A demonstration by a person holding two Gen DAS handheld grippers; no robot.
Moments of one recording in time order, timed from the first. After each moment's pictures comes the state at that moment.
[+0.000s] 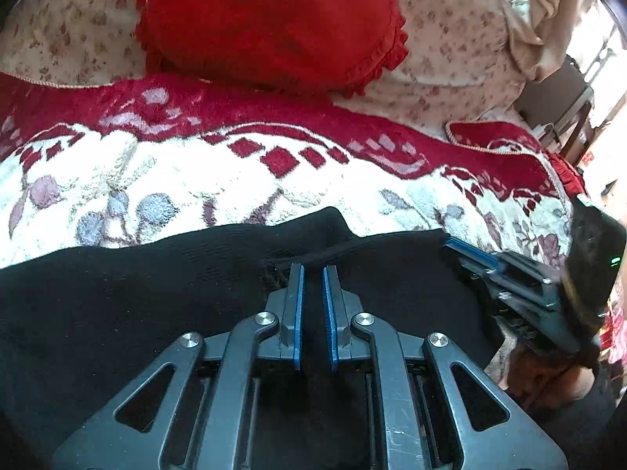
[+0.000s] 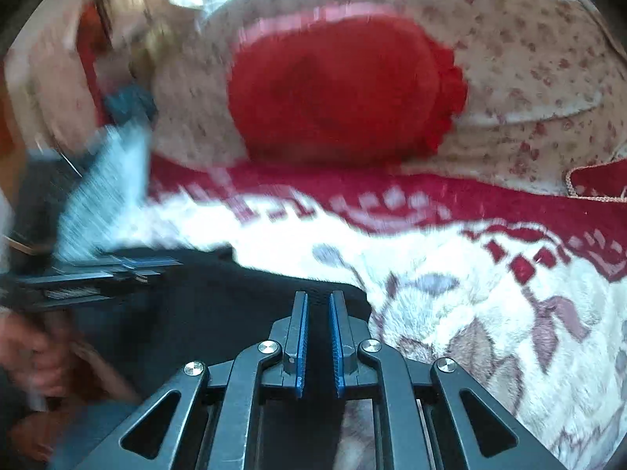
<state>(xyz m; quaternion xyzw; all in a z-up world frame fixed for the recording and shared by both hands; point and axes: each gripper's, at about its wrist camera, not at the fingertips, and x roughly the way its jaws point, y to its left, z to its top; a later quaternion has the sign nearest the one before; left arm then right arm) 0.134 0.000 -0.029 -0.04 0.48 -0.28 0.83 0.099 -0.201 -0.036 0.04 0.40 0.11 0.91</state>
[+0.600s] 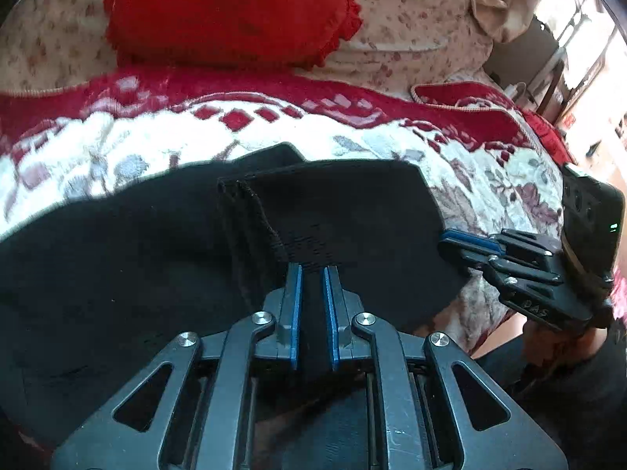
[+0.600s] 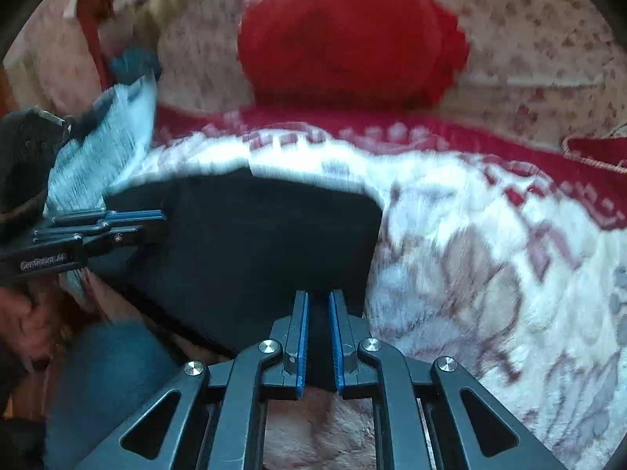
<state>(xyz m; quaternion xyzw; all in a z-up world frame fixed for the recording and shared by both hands) 0.090 0.000 -0.024 -0.02 0.49 -0.33 0.81 0.046 -0.207 -0.027 0.05 0.45 0.13 0.88</state>
